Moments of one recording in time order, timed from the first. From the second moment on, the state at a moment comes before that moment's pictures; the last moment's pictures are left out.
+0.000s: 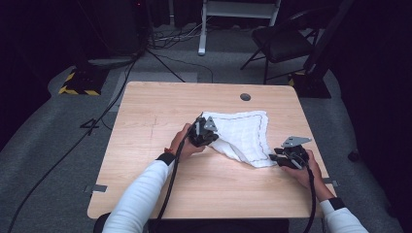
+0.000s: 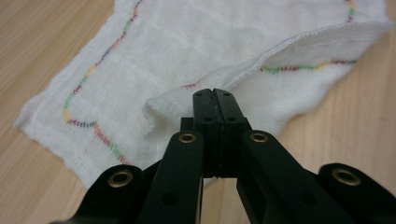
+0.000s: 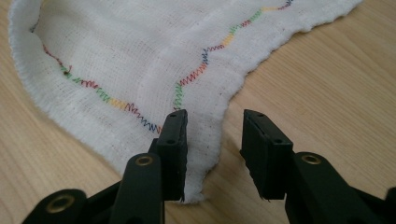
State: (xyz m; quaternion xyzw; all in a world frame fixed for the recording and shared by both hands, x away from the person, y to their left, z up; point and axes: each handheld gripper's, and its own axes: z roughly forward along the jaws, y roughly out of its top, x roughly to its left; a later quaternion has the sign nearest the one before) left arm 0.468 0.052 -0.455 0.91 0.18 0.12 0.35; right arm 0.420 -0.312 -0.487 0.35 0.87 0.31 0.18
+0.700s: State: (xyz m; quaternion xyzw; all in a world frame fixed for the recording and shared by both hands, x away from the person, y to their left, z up) left arm 0.374 0.107 -0.470 0.93 0.15 0.05 0.33; right arm 0.371 -0.314 -0.483 0.33 0.88 0.29 0.18
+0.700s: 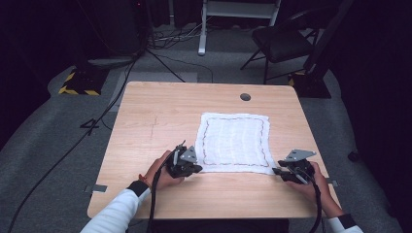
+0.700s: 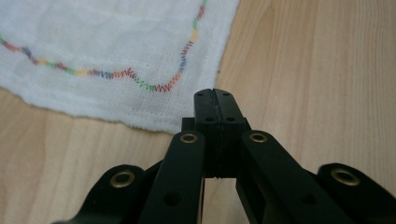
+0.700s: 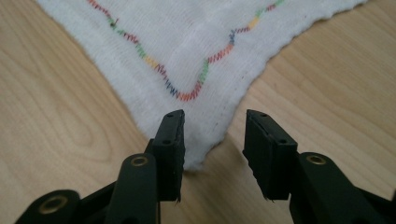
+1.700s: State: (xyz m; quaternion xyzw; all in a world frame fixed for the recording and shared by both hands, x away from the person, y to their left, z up) left arm 0.408 0.140 -0.464 0.87 0.30 0.14 0.37; right arm 0.367 -0.247 -0.463 0.23 0.87 0.39 0.17
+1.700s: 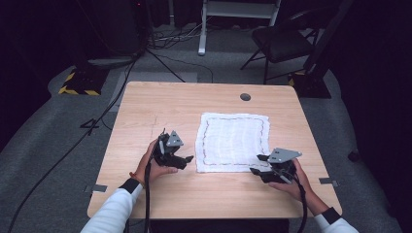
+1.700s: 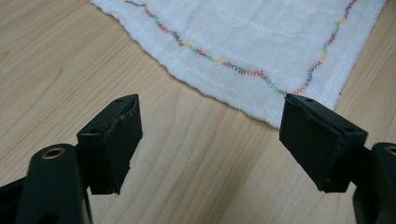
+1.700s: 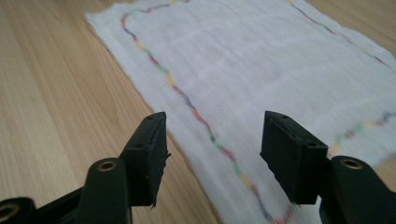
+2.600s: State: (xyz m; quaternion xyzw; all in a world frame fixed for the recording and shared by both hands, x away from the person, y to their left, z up) left arm 0.462 0.142 -0.465 0.83 0.34 0.16 0.40; right arm 0.387 -0.080 -0.488 0.10 0.91 0.38 0.11
